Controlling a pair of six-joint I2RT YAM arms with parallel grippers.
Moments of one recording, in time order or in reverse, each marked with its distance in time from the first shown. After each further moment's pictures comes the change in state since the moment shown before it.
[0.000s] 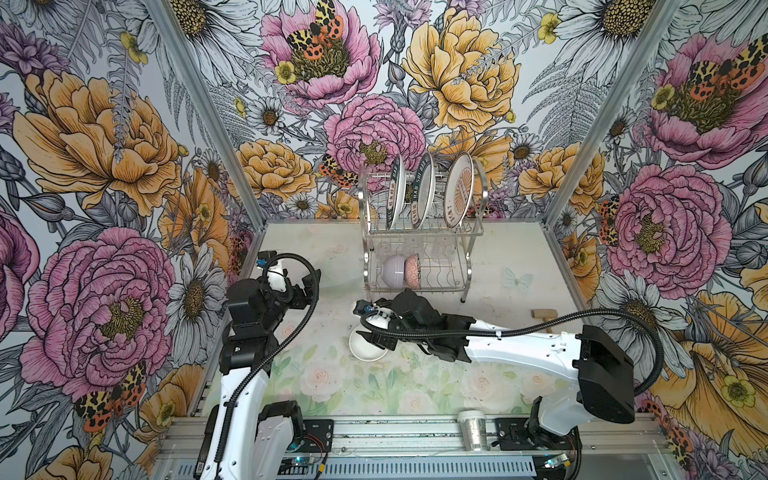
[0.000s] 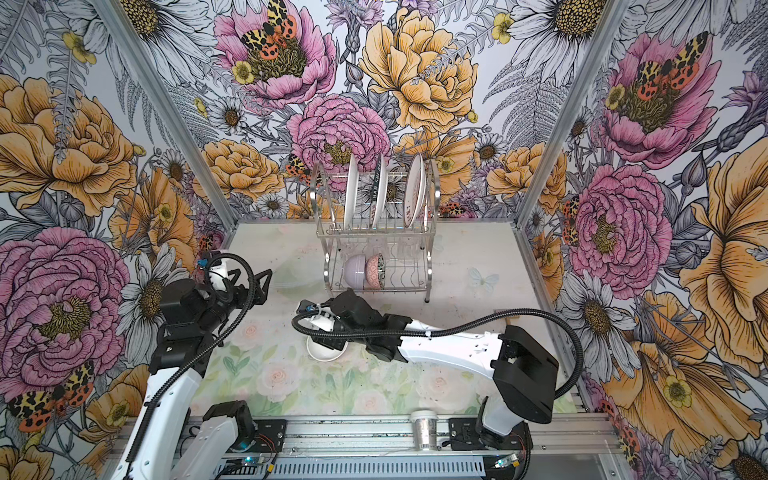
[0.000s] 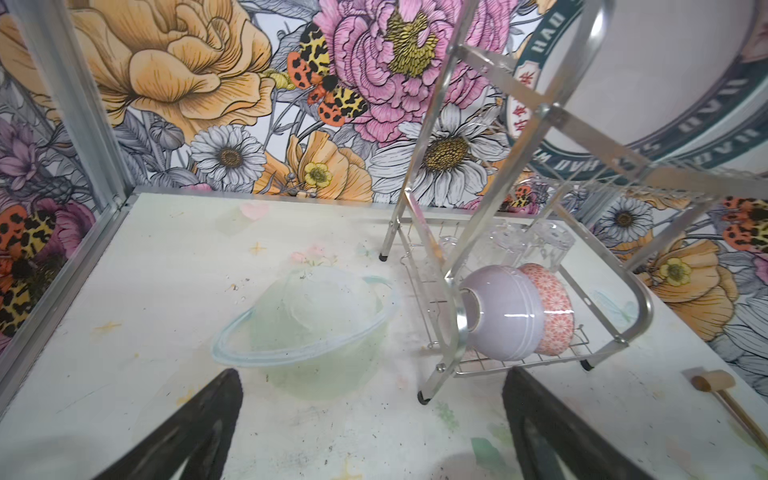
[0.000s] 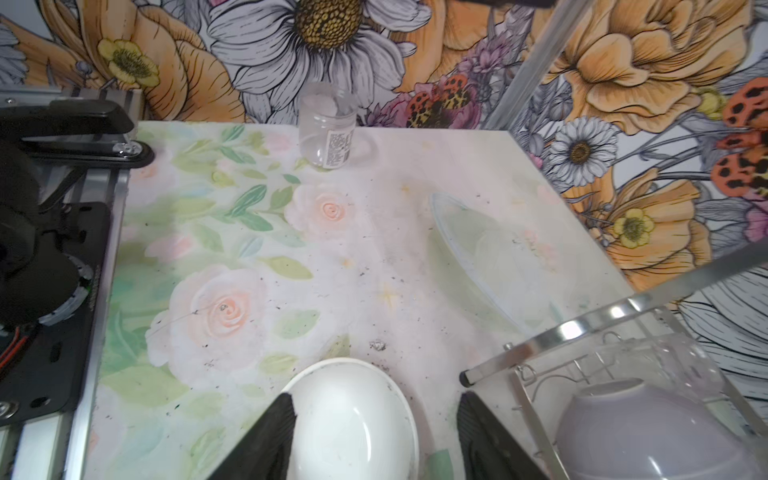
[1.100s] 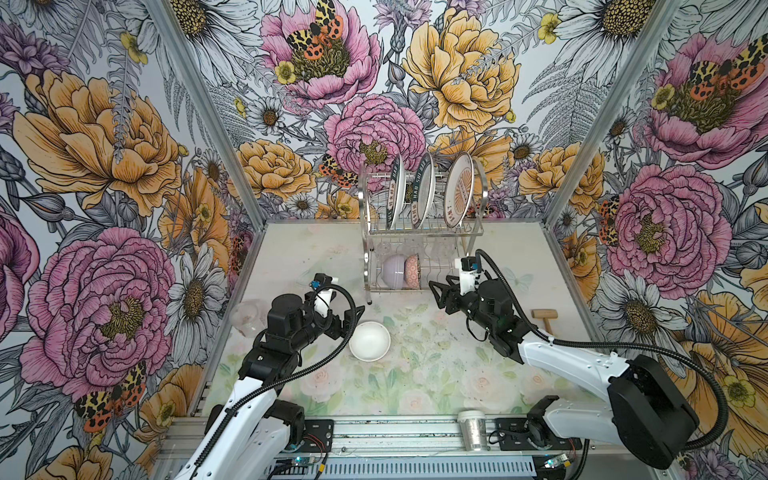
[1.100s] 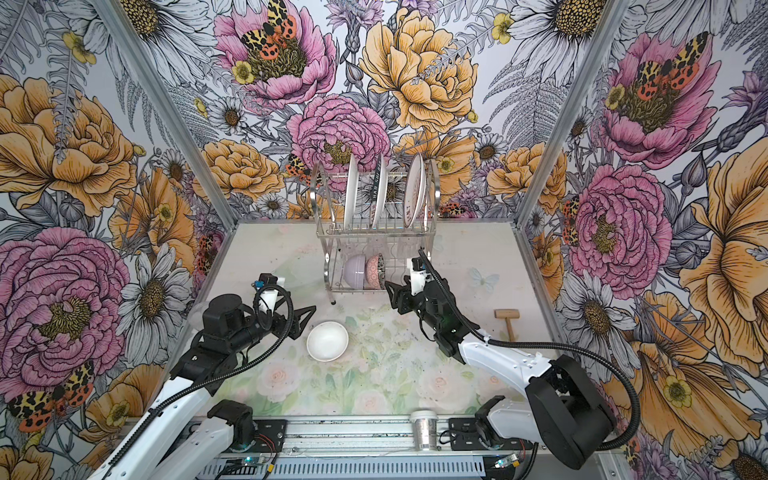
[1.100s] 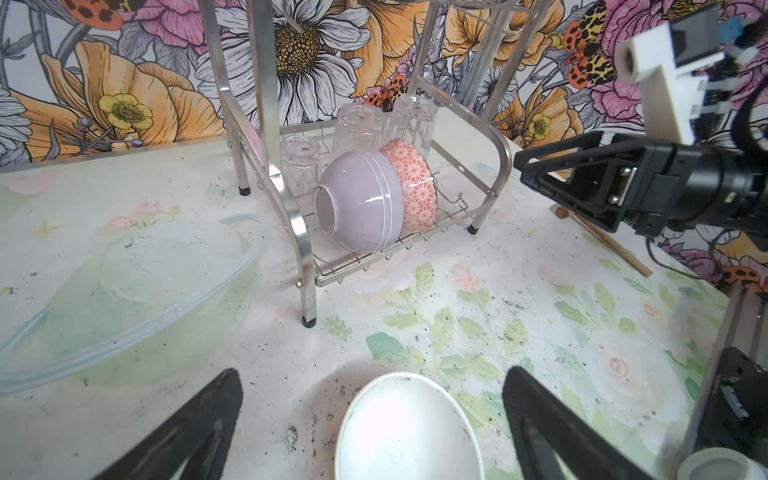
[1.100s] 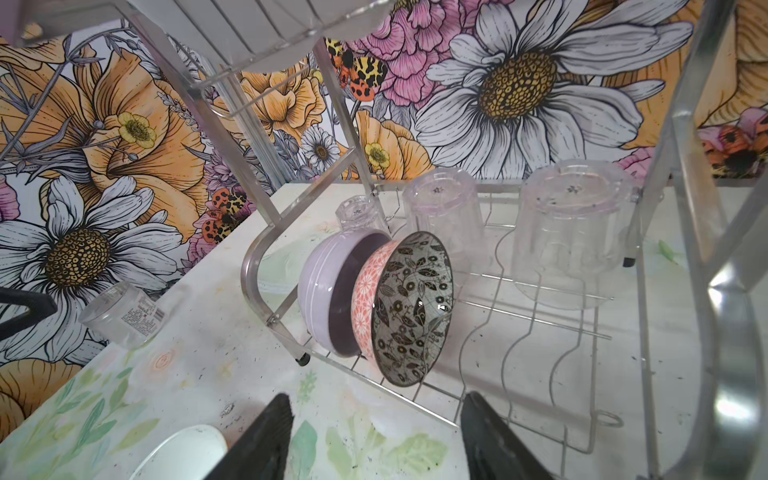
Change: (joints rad) left arm -0.423 -0.035 -0.137 -0.023 -0.064 0.082; right arm -0.515 -0.249 -0.465 0.401 -0.086 0.580
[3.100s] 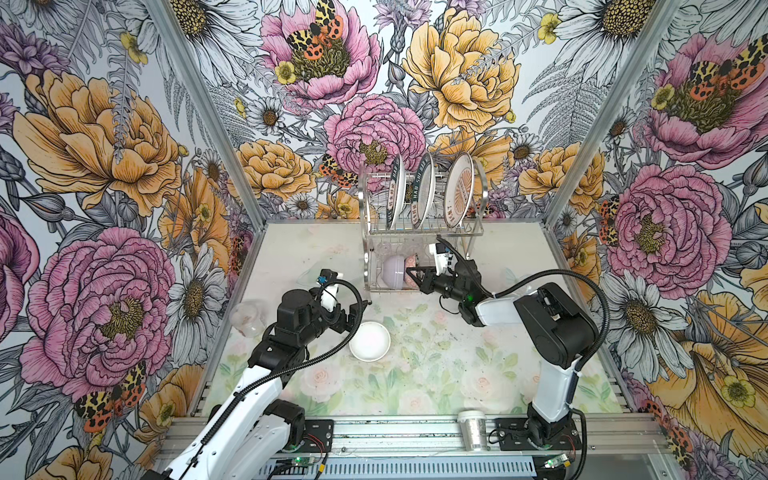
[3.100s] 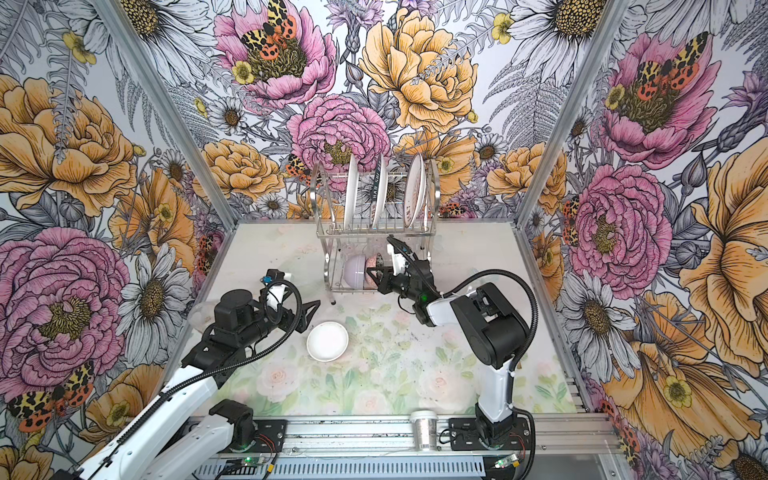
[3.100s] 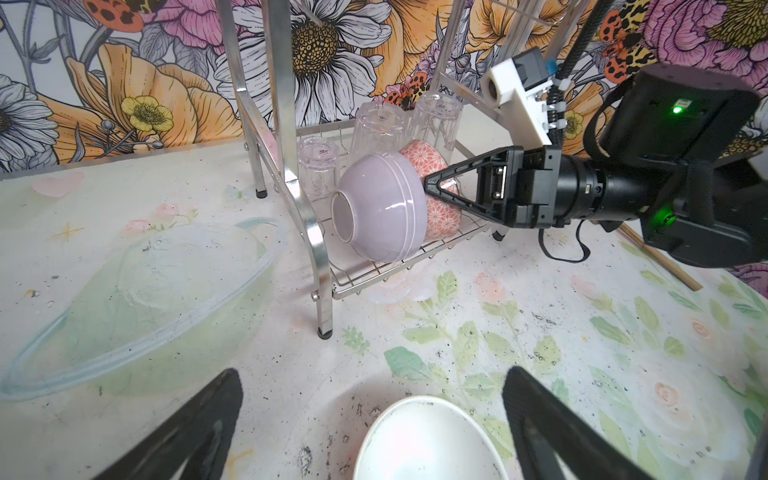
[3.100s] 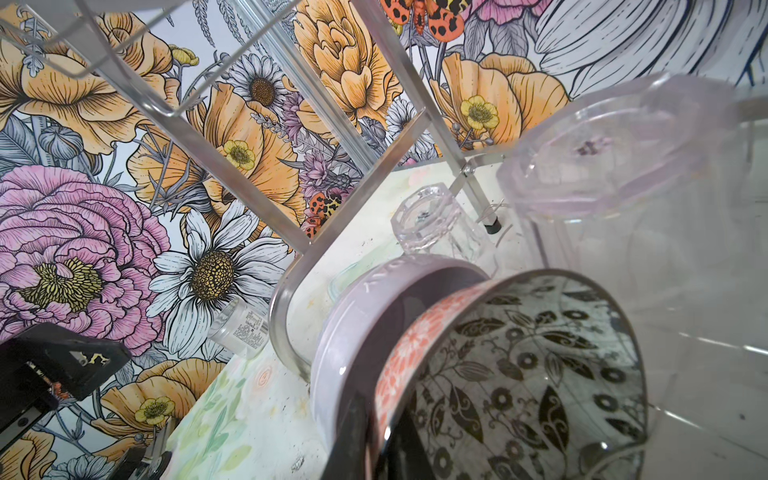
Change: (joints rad) left arm -0.039 0.085 -0.002 0.087 -0.103 -0.005; right arm -0.094 0.613 0.279 0.464 -0.423 0.286
